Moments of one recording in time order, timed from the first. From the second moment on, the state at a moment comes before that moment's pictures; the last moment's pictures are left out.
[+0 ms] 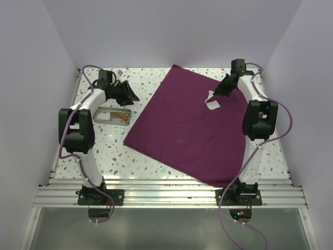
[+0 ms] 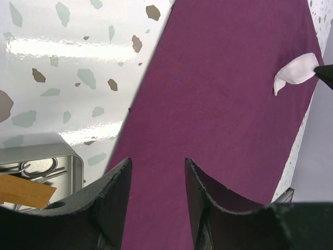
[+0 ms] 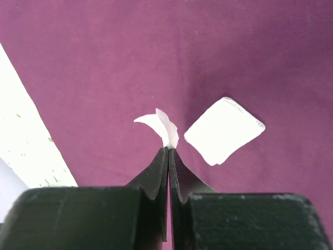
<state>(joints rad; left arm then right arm) -0.04 1.93 1.45 -0.41 0.54 -0.49 -0.01 2.21 1.92 -0.74 -0.21 0.75</state>
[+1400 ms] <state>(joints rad) -0.04 1.97 1.45 -0.41 0.55 -0.49 -0.06 2.23 1.78 -0.73 -0.17 0.73</state>
